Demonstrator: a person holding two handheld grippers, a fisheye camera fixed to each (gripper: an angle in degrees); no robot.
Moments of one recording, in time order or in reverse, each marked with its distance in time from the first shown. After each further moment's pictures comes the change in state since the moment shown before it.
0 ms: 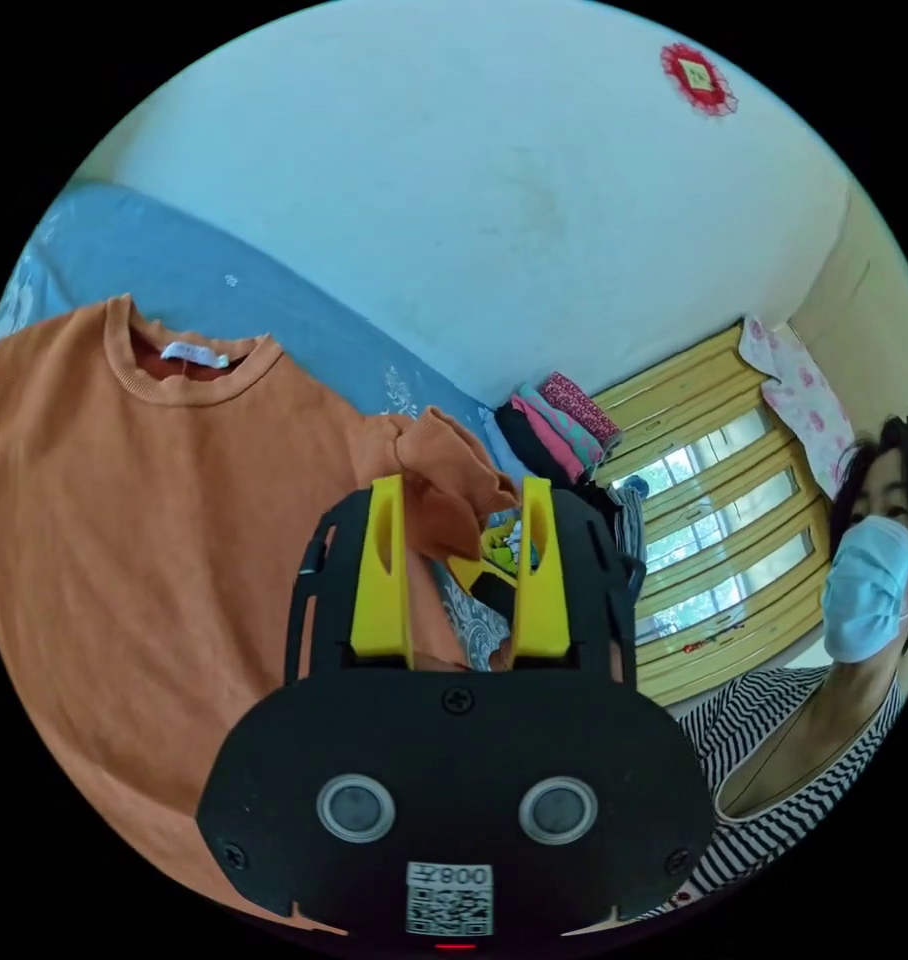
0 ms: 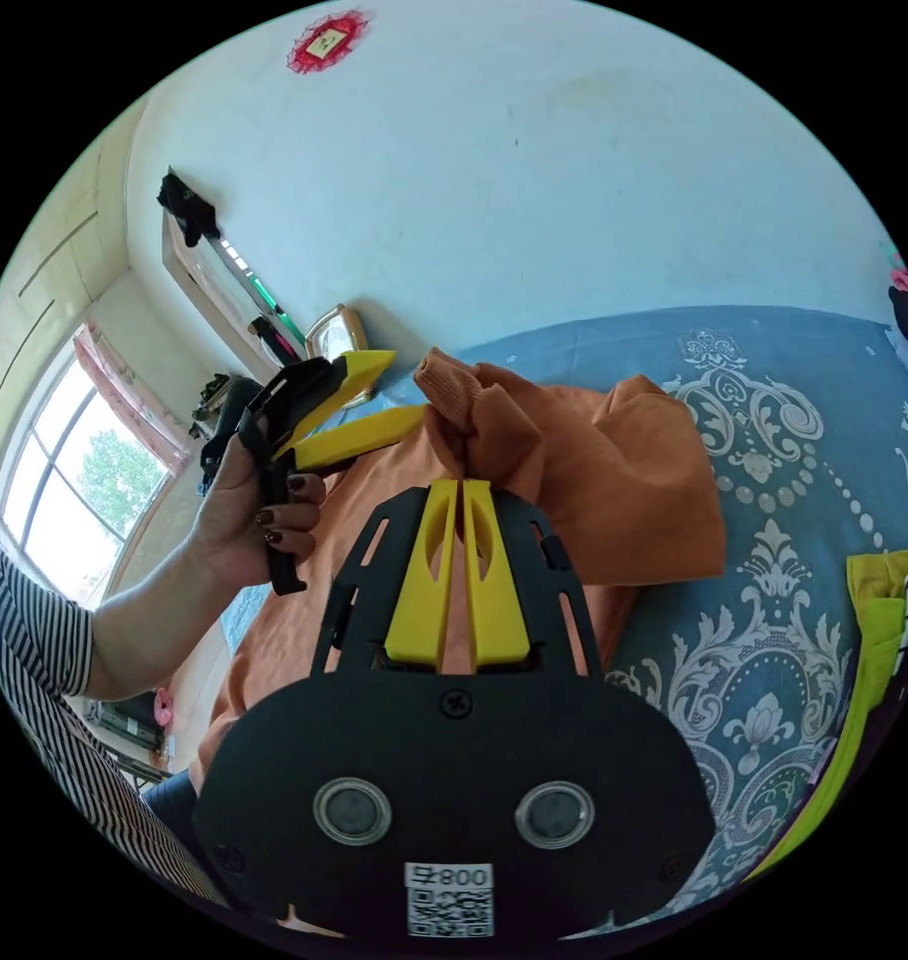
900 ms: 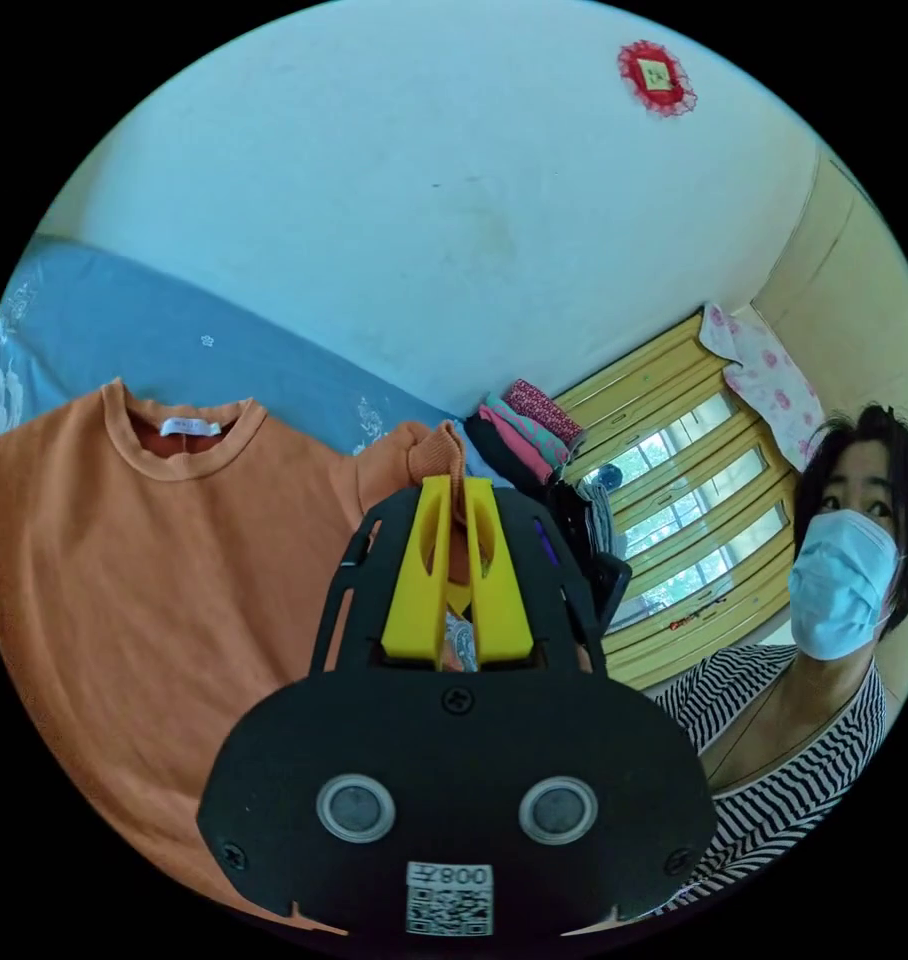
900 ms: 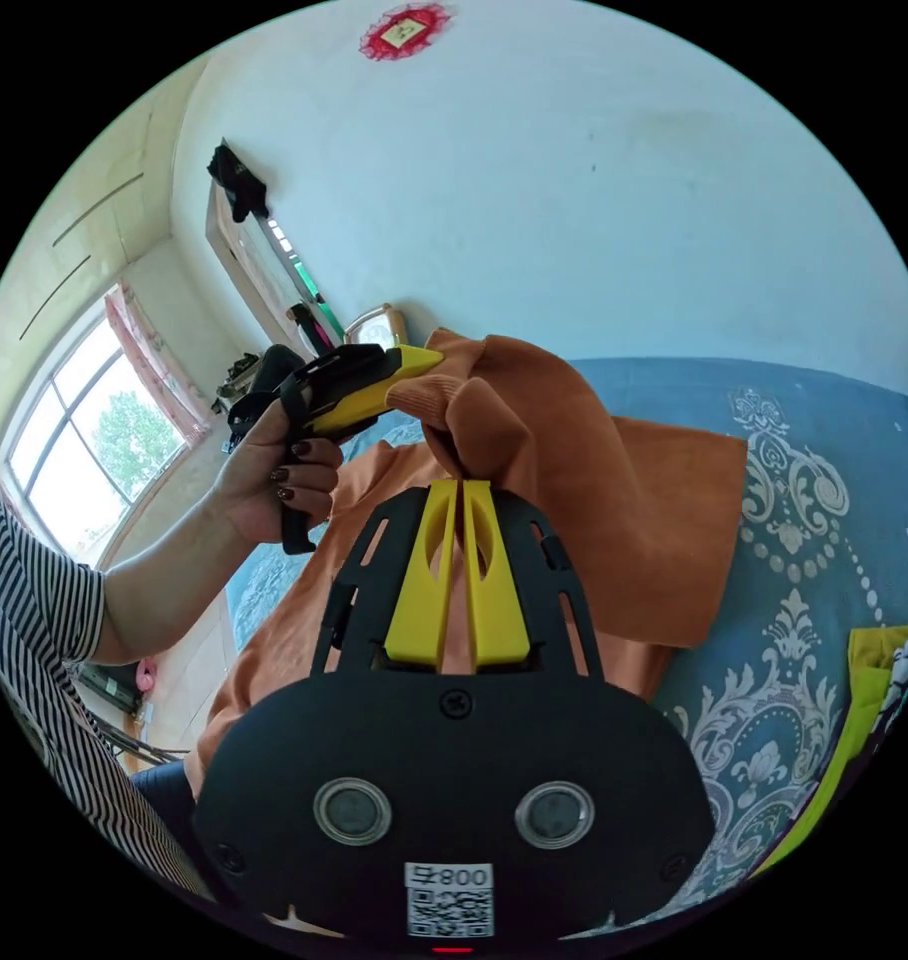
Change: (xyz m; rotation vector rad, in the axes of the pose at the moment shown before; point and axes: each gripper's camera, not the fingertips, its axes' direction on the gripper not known) left arm -0.015 -0.066 -0.058 0.002 0.057 0.102; right arm -0.141 -0.069 0.030 0.024 -0.044 -0.134
